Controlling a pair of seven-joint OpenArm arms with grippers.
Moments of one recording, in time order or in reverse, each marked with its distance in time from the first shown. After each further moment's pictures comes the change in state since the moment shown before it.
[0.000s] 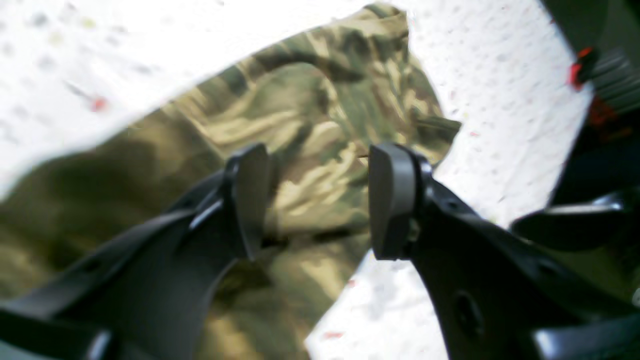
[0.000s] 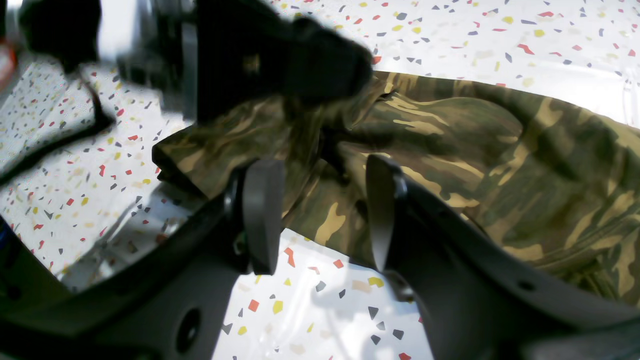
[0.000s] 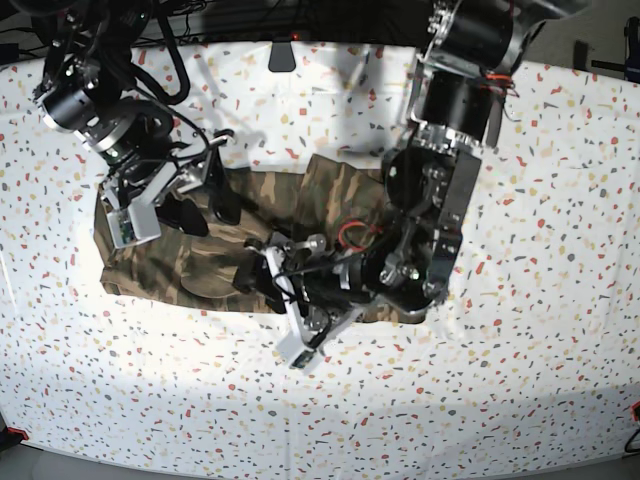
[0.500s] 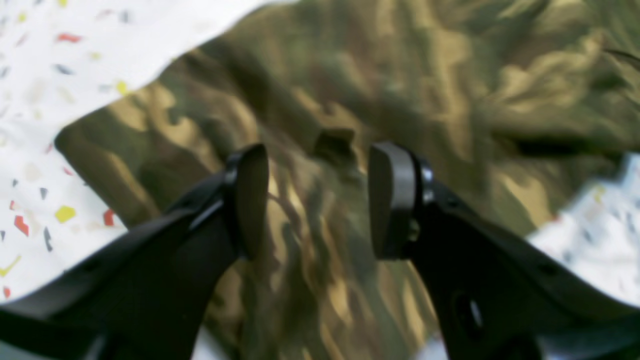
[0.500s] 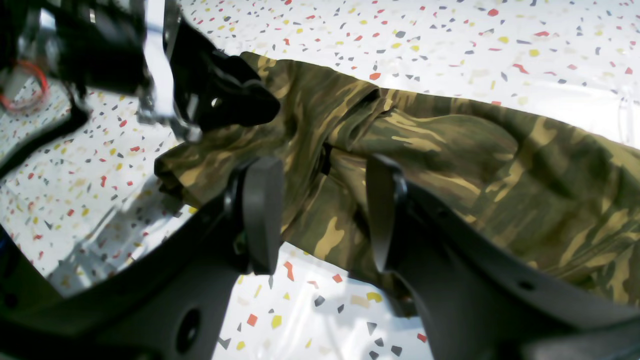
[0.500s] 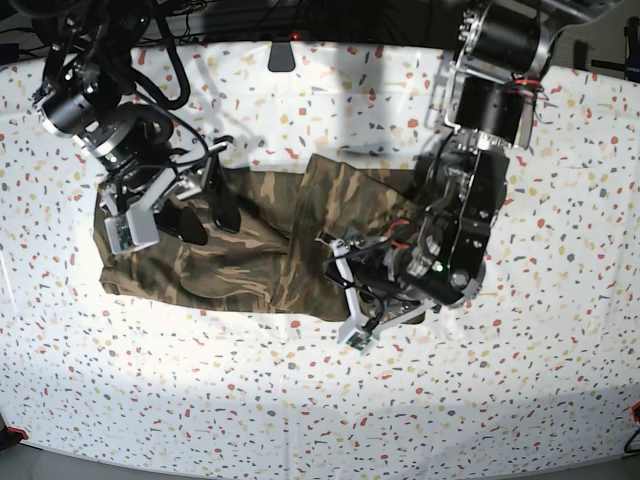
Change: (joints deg) left arm 4.5 -7.3 -0.2 0.1 16.6 2.2 -3.5; right arm 0.9 0.0 0.0 0.0 0.0 0.0 1.1
